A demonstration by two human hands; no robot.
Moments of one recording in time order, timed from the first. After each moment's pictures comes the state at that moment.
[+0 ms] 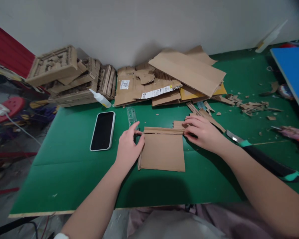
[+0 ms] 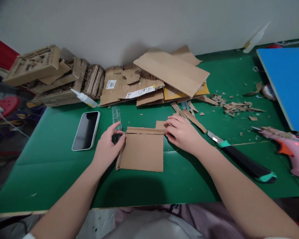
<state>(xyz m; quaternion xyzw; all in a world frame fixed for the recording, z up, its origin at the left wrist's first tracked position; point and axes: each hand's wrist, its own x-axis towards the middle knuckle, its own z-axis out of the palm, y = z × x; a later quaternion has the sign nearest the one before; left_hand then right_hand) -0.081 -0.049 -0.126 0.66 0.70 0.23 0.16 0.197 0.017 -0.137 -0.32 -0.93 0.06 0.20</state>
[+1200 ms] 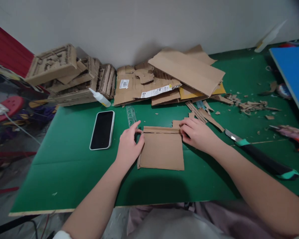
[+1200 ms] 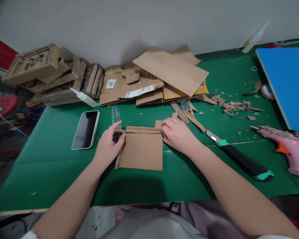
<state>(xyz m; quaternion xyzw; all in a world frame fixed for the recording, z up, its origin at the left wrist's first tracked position) -0.080 -0.048 -0.127 0.67 0.69 0.22 0.16 0.182 0.010 -0.142 -0.33 -0.93 0.01 0.17</state>
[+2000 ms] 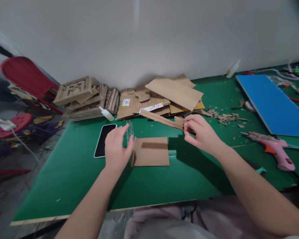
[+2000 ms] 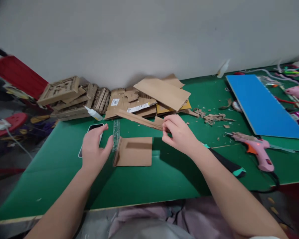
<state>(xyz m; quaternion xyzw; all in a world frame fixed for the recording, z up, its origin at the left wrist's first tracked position) -0.080 -0.055 -0.080 0.71 0.62 0.32 -0.09 0.206 0.001 -0.069 -0.36 -0.87 0.04 0.33</state>
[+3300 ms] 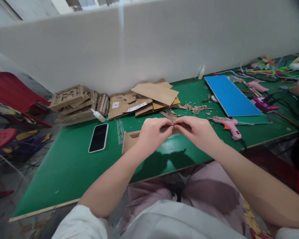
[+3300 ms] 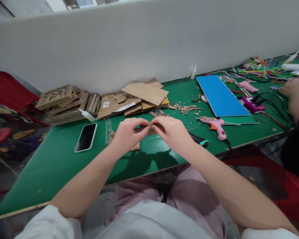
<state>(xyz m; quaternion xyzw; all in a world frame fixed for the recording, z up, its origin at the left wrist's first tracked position) 0.068 -0.079 -0.008 0.83 0.42 0.33 0.14 0.240 -0.095 -0.015 -0.47 -0.81 0.08 0.34</state>
